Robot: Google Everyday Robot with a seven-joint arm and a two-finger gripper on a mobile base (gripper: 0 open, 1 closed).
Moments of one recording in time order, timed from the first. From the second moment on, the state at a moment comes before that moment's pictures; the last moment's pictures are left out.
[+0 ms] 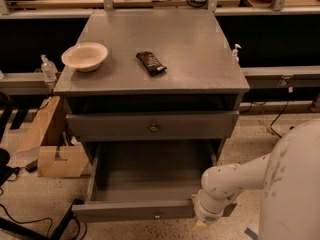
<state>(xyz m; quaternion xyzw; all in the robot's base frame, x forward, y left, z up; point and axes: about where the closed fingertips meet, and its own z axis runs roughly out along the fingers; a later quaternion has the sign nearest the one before) 0.387 -0.137 0.420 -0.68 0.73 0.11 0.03</state>
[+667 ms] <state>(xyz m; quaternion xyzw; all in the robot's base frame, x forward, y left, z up) 0.387 -0.137 0.421 -0.68 0.73 0.11 0.03</state>
